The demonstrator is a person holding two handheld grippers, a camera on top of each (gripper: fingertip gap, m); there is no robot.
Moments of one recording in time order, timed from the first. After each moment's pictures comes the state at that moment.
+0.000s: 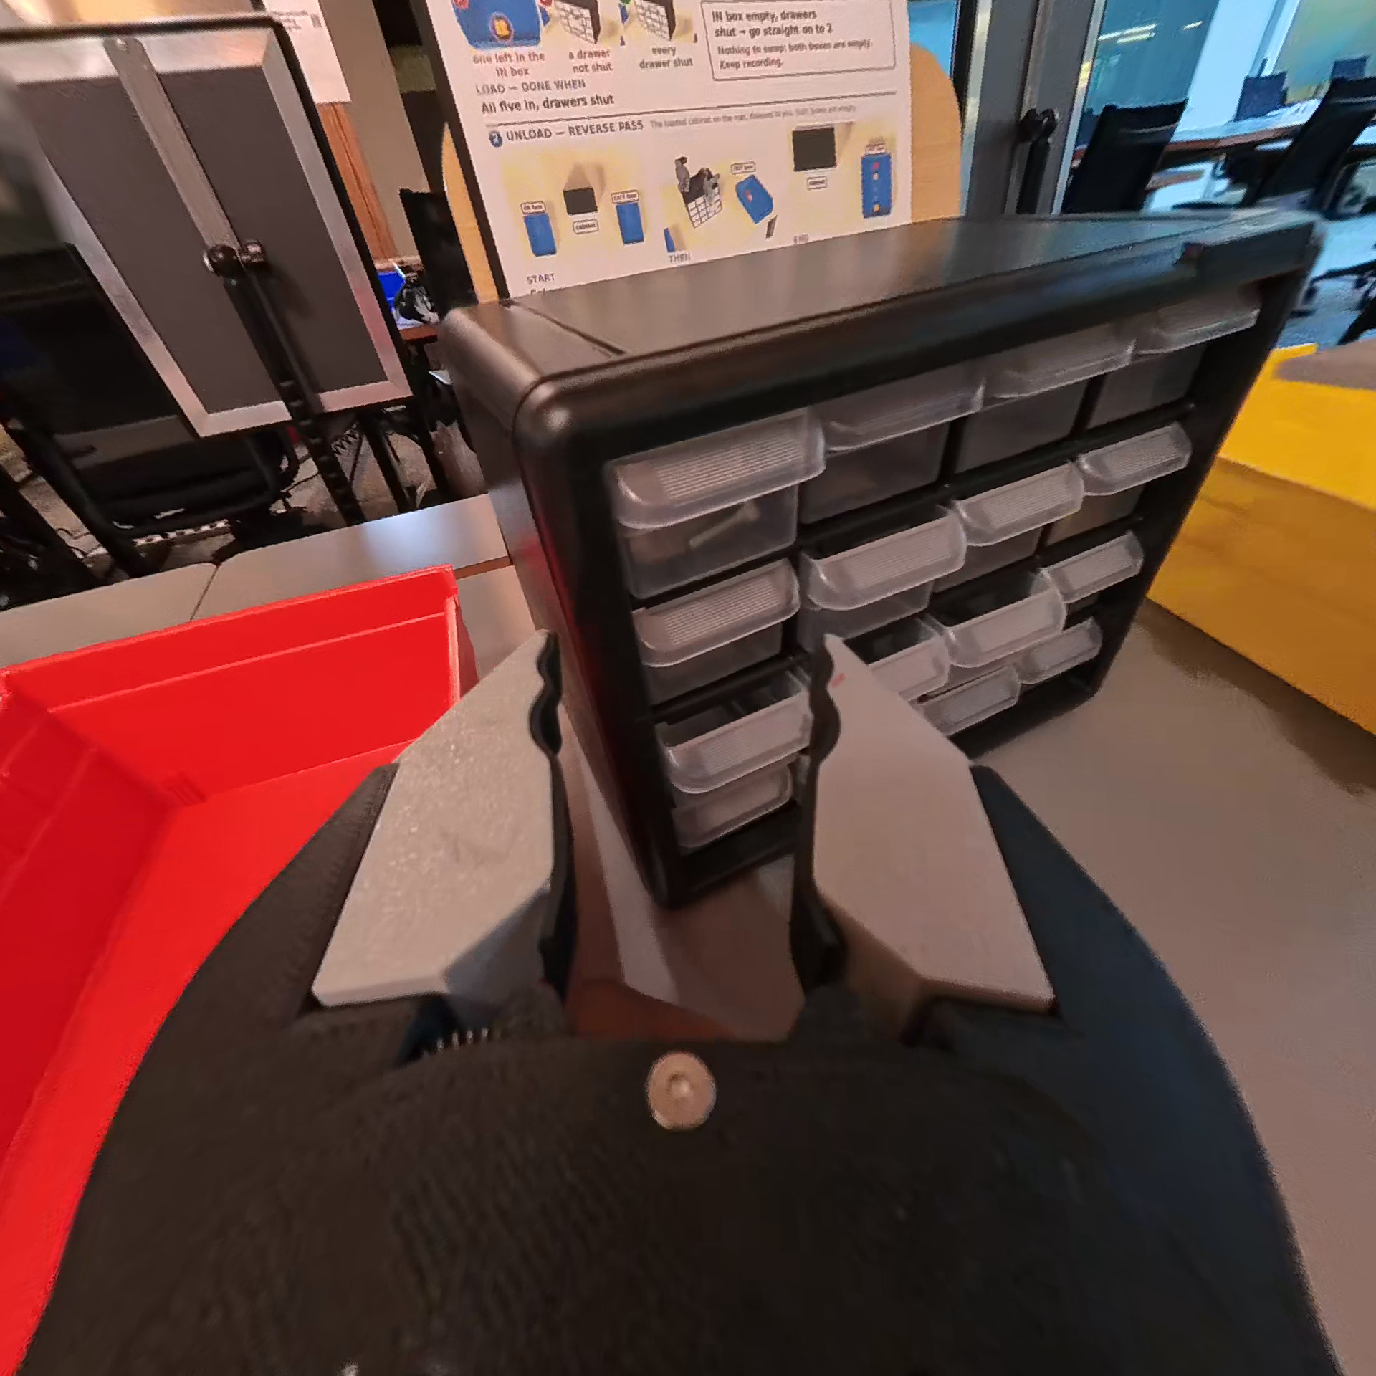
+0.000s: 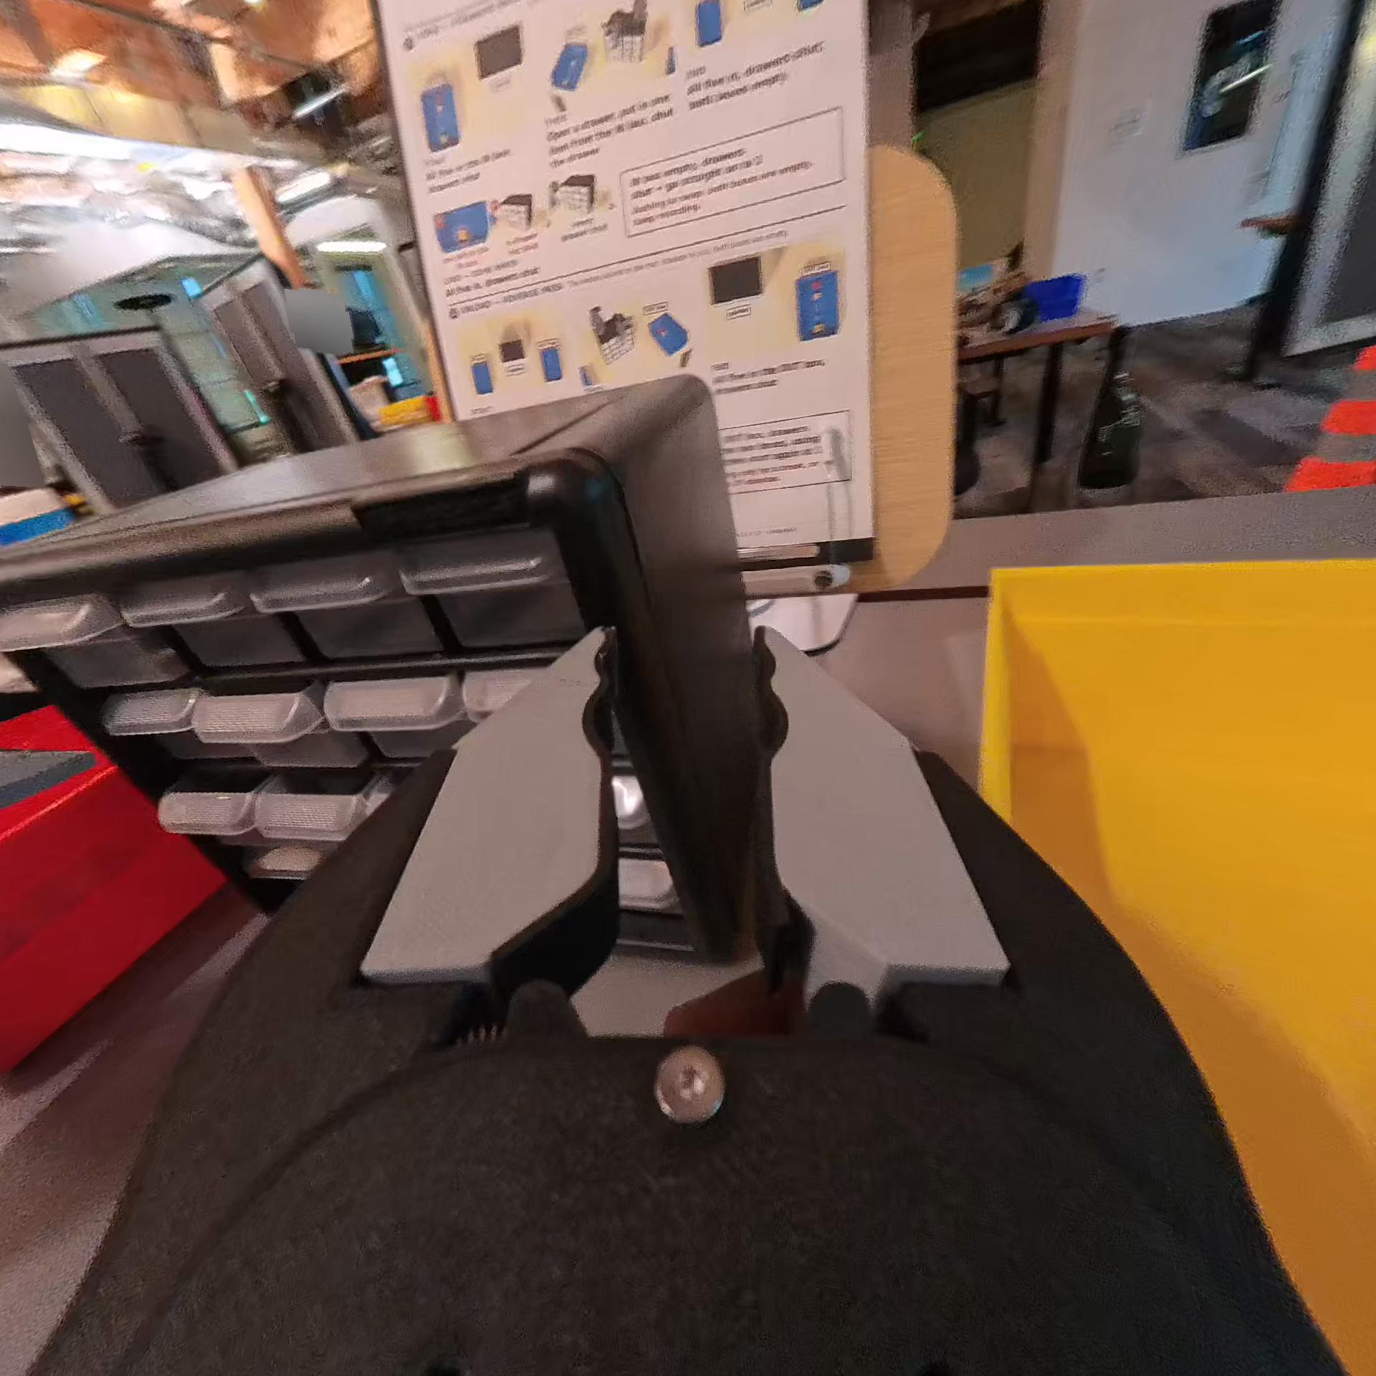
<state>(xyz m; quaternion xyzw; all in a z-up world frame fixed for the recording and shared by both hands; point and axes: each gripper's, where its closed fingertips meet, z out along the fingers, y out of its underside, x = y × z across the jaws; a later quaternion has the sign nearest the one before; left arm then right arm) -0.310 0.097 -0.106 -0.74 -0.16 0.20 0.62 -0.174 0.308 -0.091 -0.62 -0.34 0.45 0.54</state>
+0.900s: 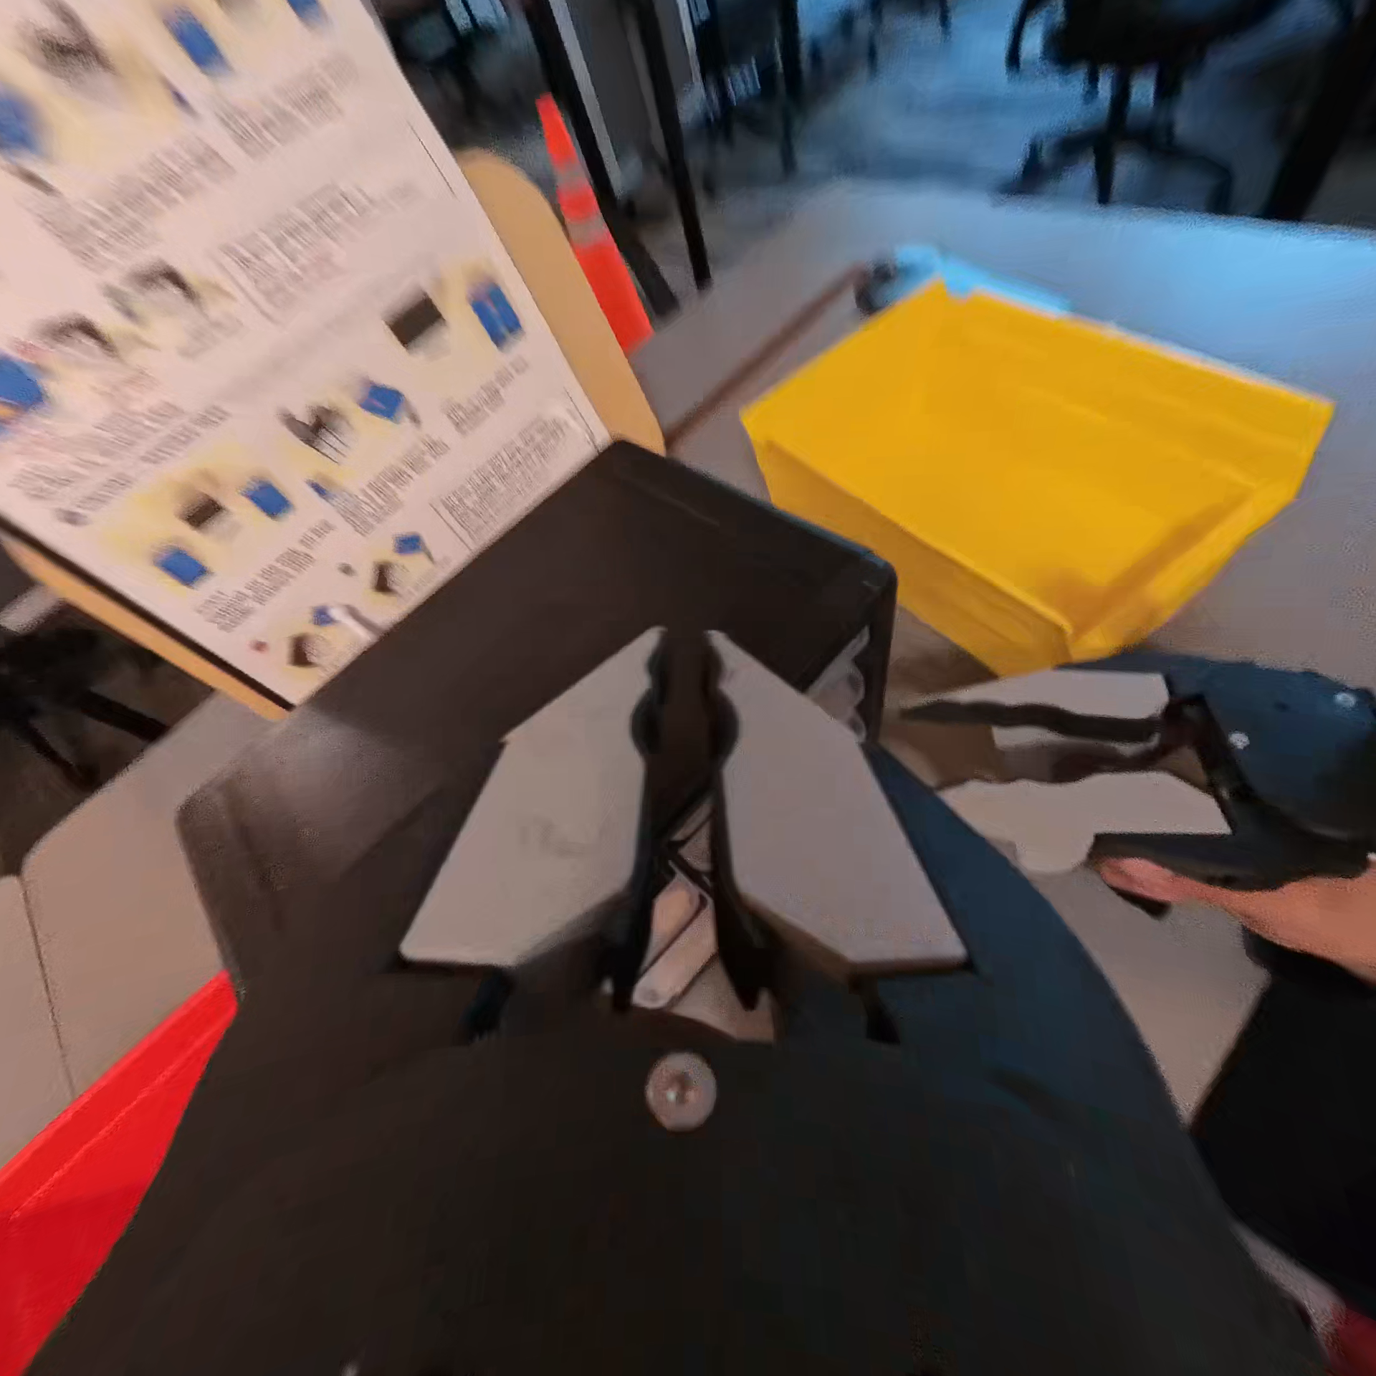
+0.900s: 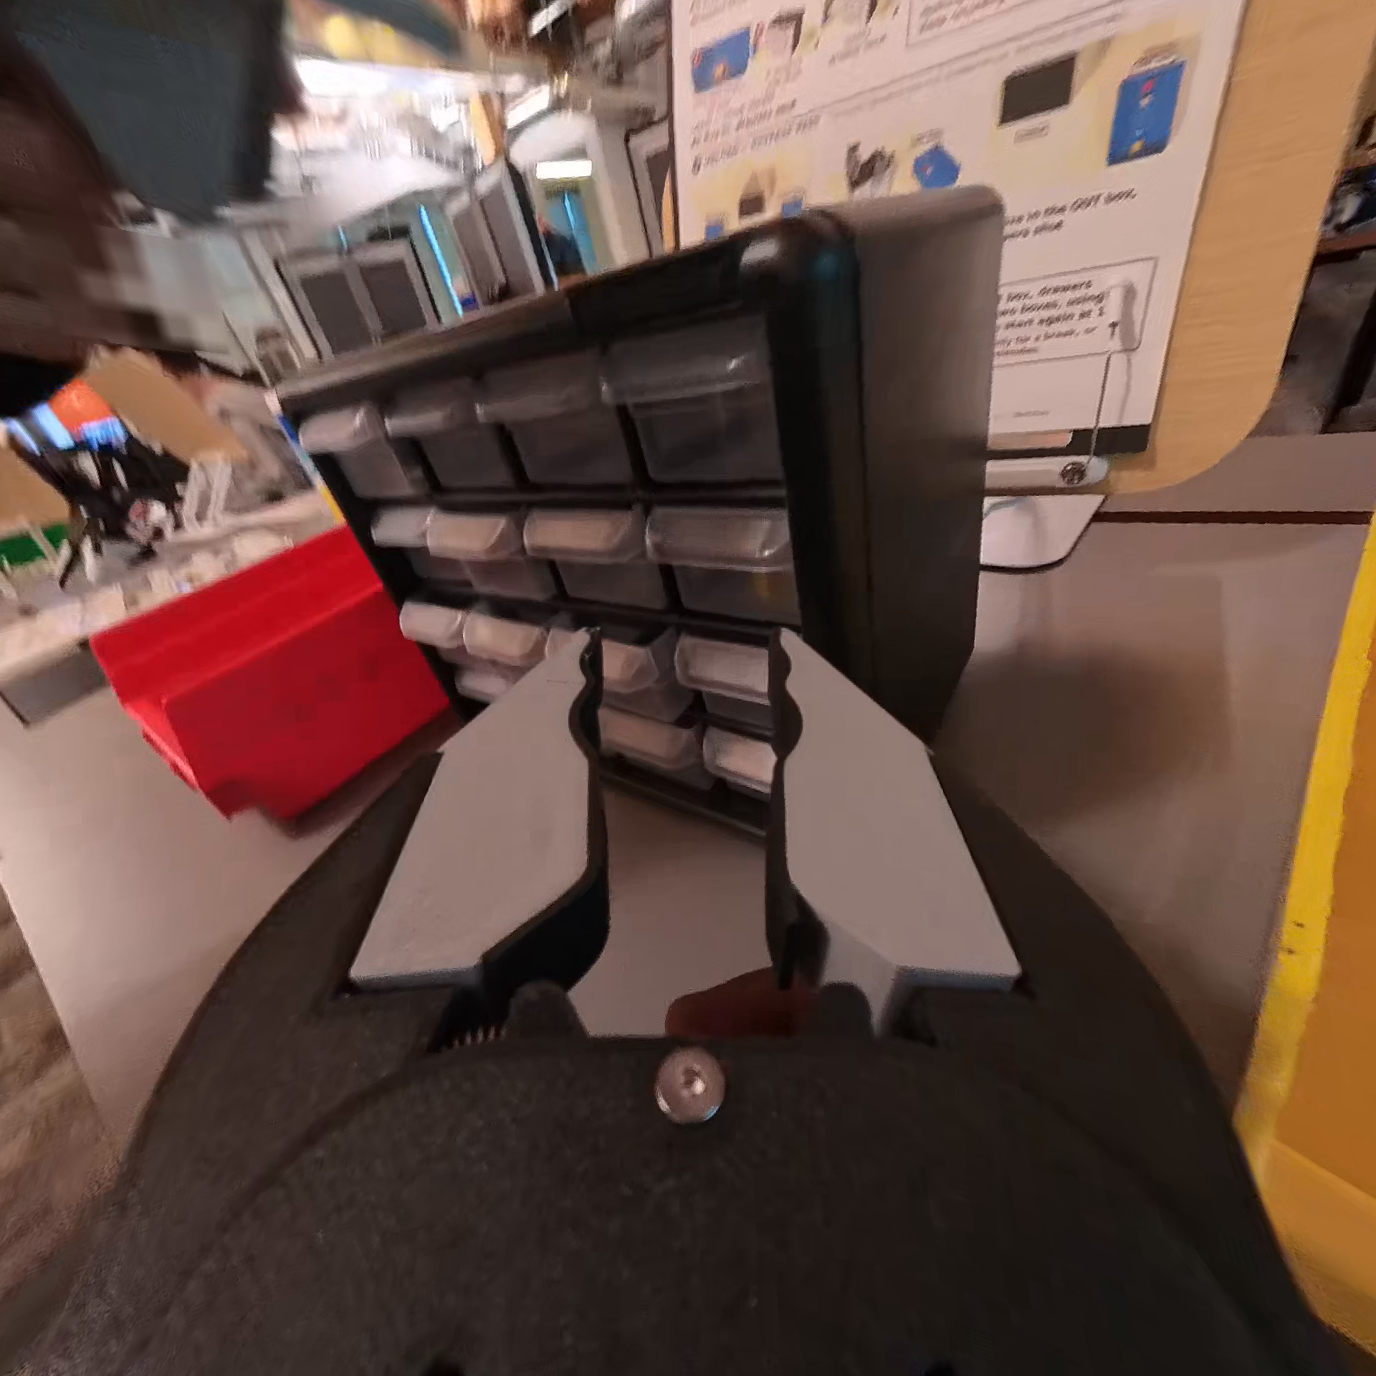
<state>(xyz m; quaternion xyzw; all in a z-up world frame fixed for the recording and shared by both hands) -0.232 0.213 0.001 -0.85 0.03 0.12 0.51 -0.173 0.226 -0.124 -0.58 -0.42 0.52 0.46</state>
